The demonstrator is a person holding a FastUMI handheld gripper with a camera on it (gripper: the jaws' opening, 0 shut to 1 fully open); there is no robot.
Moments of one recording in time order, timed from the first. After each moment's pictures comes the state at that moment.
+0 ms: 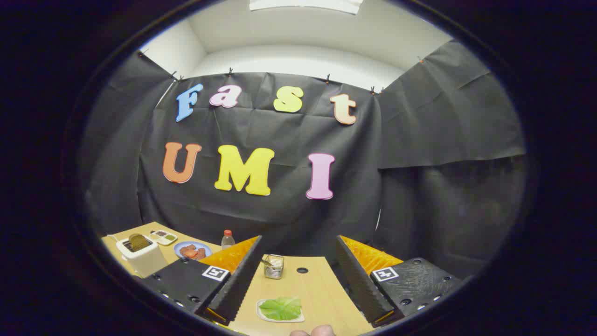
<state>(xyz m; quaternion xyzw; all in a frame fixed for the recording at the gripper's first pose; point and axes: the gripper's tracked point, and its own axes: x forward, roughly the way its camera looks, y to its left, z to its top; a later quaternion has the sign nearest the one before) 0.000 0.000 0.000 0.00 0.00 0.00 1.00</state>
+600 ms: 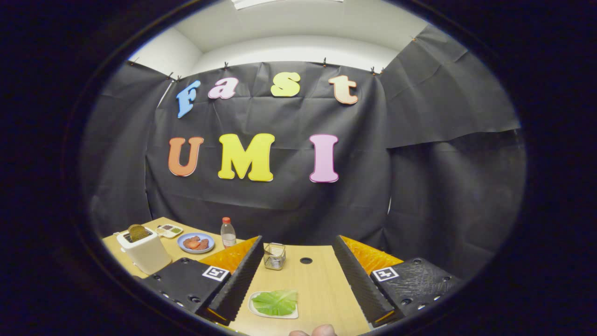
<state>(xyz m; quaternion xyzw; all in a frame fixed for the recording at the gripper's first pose) 0.030 -0.044 -0.039 0.01 0.04 0.04 1.00</state>
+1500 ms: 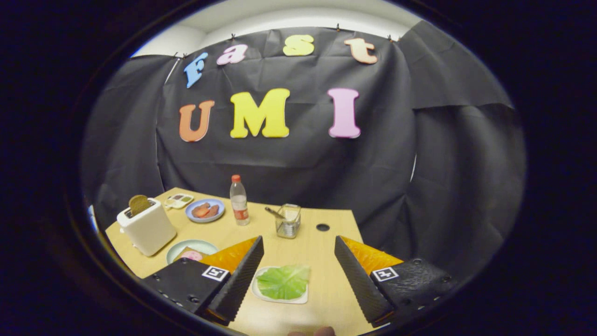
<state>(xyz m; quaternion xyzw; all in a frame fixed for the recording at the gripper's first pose) 0.072 -0.011 -0.168 0.01 0.20 0.11 0.97</state>
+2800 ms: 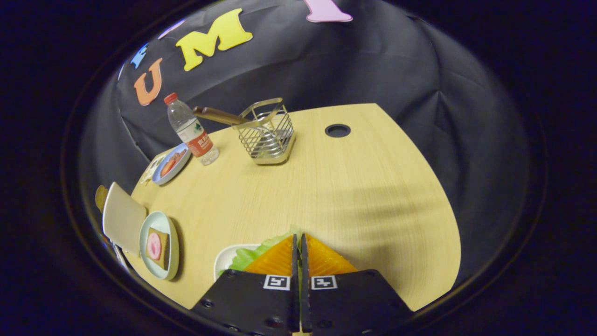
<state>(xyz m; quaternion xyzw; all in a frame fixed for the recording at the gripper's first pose) 0.190 0.014 -0.367 0.10 0.42 0.11 0.89</state>
